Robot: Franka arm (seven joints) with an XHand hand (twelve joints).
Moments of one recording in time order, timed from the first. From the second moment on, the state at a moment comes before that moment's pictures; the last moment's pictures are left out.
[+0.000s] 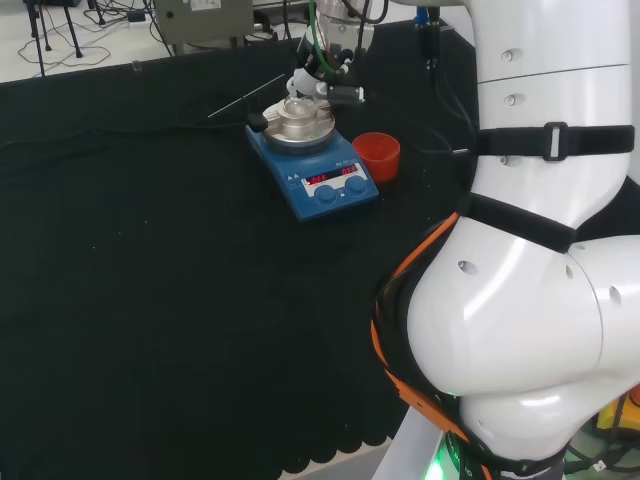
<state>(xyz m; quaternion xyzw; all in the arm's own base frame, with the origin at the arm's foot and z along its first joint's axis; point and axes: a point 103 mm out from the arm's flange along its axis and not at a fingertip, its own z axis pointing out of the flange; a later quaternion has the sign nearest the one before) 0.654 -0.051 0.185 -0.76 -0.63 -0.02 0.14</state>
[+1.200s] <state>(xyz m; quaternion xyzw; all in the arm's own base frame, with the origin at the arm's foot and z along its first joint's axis) 0.643 -0.059 0.200 -0.75 -0.64 -0.05 0.16</state>
